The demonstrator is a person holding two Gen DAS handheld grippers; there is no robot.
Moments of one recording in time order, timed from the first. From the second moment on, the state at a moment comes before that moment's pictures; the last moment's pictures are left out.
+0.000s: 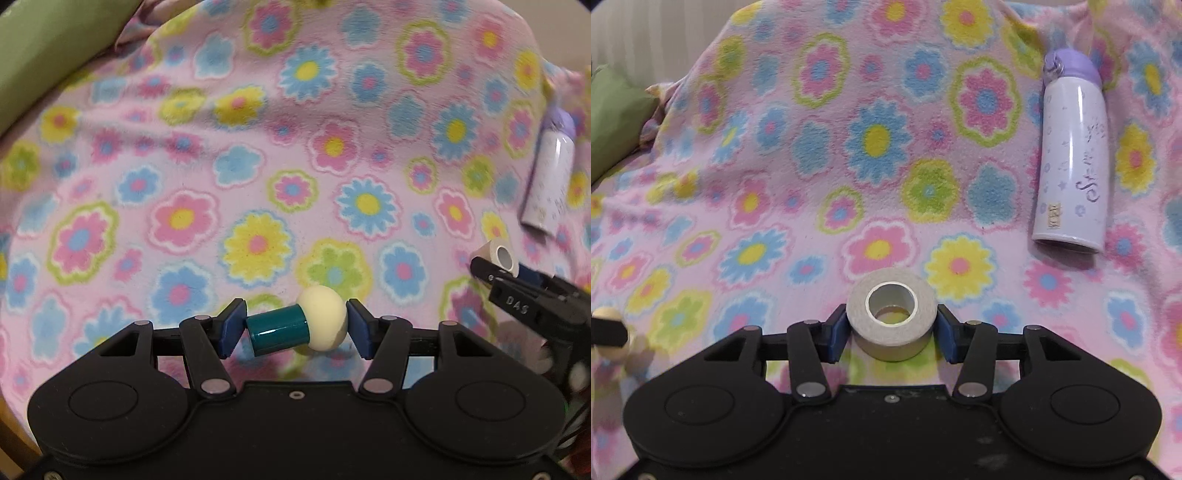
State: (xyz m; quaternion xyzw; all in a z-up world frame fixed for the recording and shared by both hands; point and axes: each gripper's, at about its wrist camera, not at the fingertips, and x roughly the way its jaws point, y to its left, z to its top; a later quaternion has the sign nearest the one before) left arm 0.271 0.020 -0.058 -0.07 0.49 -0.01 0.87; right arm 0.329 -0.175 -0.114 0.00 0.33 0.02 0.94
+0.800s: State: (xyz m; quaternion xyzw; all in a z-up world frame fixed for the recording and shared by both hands) left arm 0.165 0.016 -0.001 -0.05 0.45 -0.11 0.89; right arm 0.148 -0.169 0.010 0.09 0.28 0.08 0.95
